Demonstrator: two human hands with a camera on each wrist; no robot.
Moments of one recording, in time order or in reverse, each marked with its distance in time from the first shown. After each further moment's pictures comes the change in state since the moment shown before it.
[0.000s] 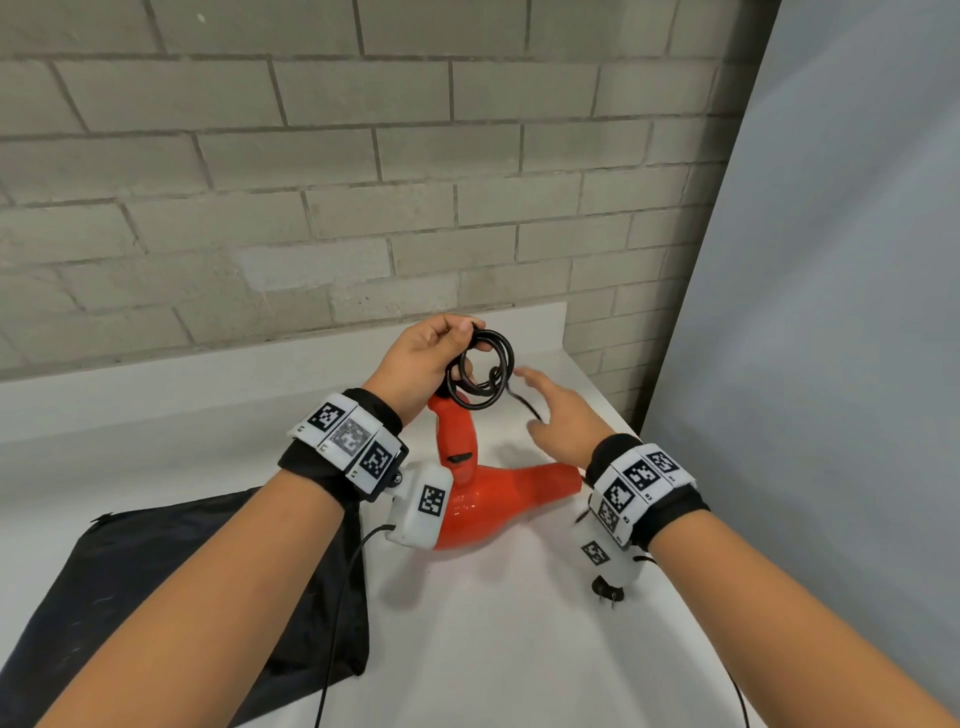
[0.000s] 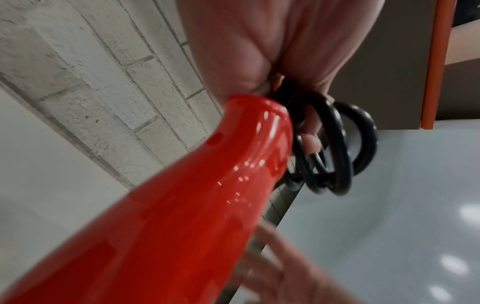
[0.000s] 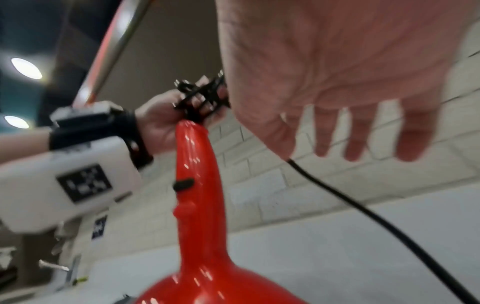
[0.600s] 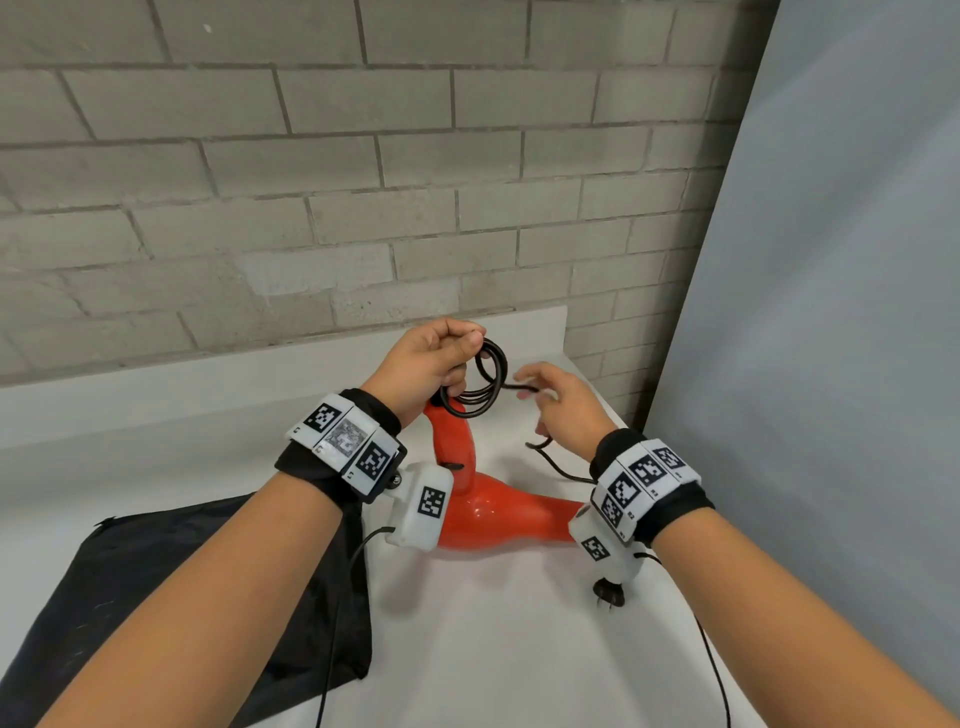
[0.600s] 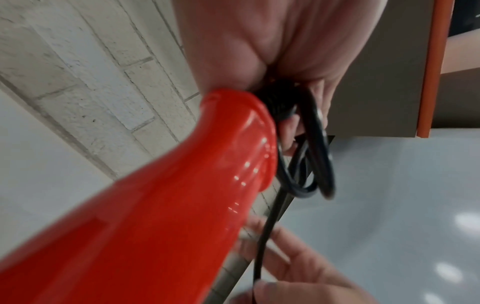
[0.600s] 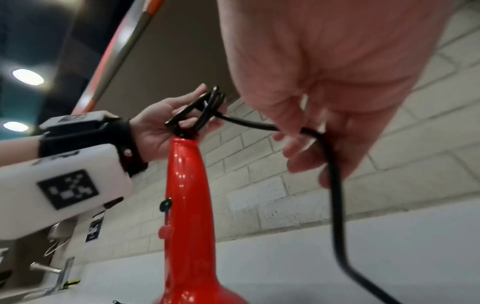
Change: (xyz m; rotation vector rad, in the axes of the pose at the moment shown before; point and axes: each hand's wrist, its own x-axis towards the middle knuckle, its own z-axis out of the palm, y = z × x) left_hand -0.004 0.007 0.000 -0.109 -0.030 -0.043; right_hand 0.000 -0.016 -0.008 0.425 0.109 -0.030
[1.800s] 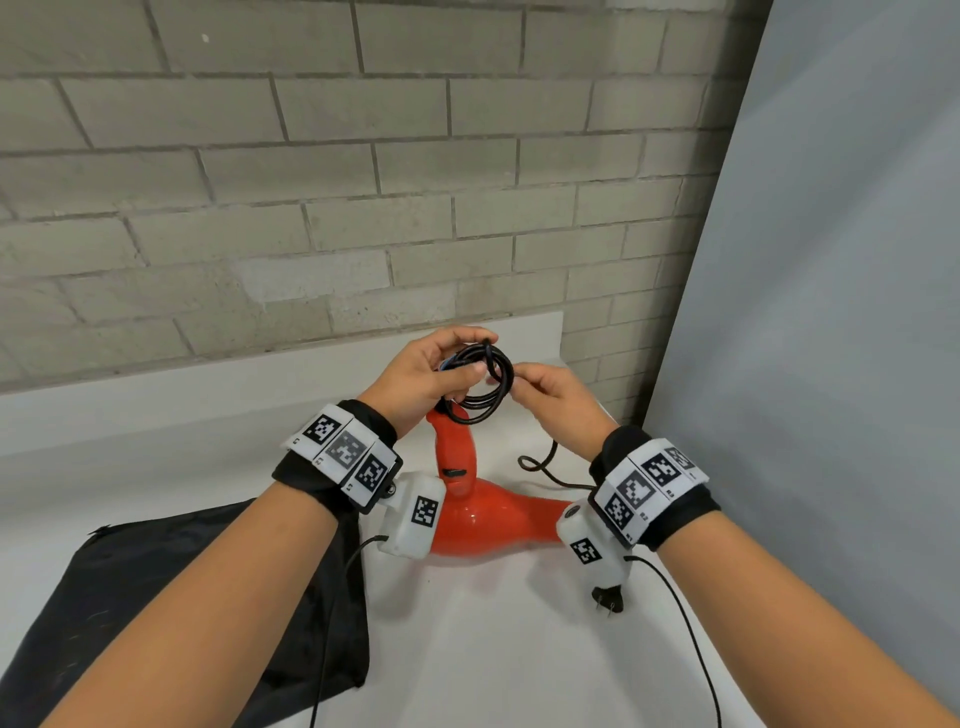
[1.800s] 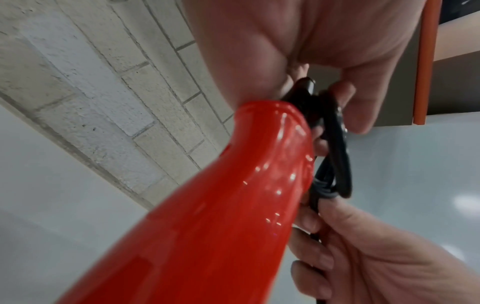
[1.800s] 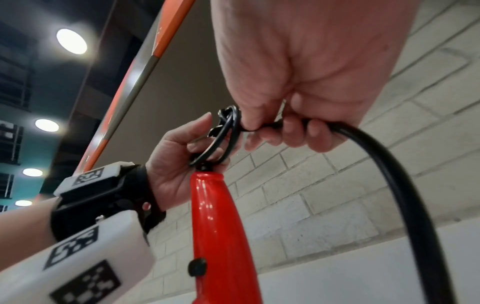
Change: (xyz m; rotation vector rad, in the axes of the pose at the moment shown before) left_hand -0.006 -0.002 -0.005 0.177 -0.130 0.105; right_hand -0.010 -0.030 -0.001 0.132 -0.095 -0.183
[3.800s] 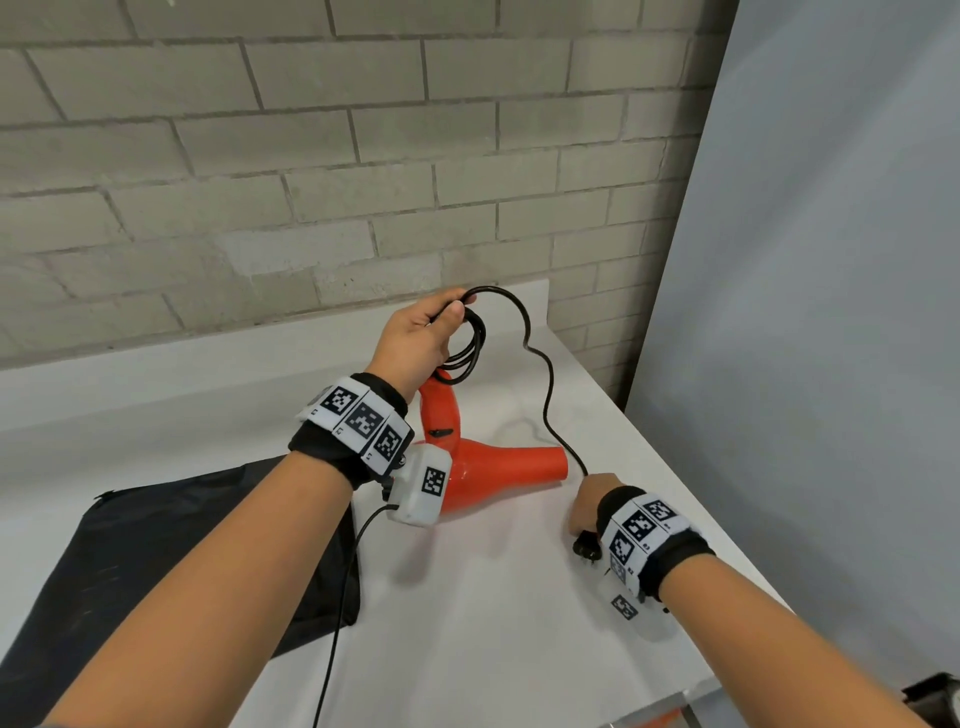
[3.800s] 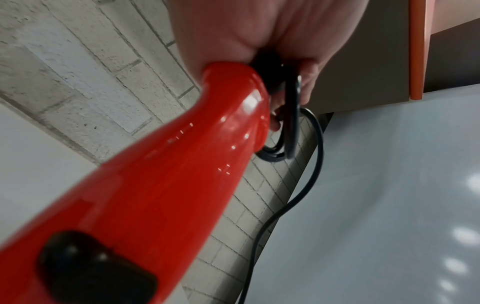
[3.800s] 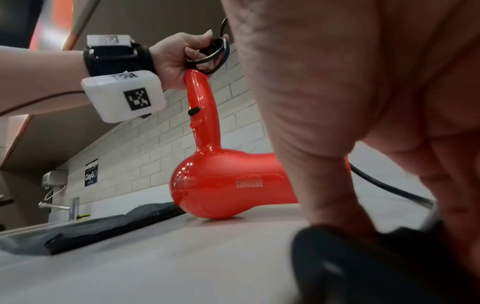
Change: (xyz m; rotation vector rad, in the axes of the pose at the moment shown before) left_hand 0.006 -0.007 0.028 0.075 0.315 -0.042; right_hand -0.089 0.069 -0.001 -1.011 -0.411 0.925
